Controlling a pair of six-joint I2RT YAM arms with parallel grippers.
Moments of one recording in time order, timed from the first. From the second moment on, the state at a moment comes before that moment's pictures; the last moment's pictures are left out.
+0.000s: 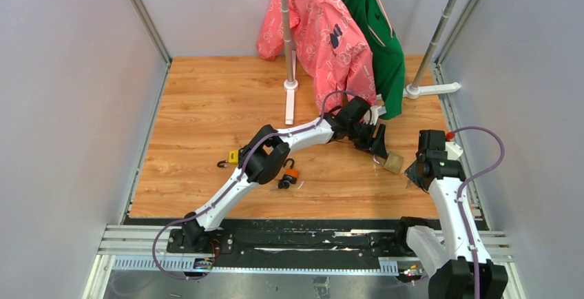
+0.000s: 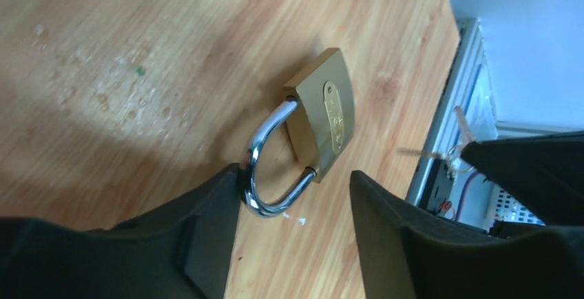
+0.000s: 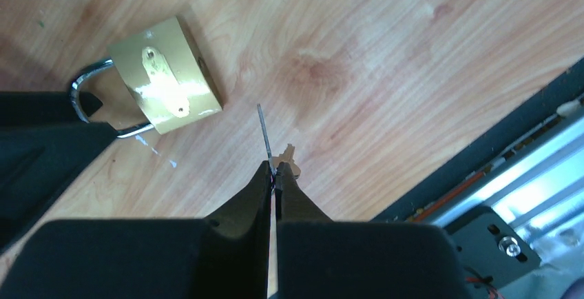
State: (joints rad) left arm -0.93 2.57 2.14 -0.21 0.61 -0.59; right arm -0.09 0.83 0.65 -0.89 0.29 0.68
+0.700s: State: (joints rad) left arm -0.93 2.27 1.81 -0.42 0.43 -0.35; right arm -0.17 0.99 0.64 -0.70 0.26 0.51
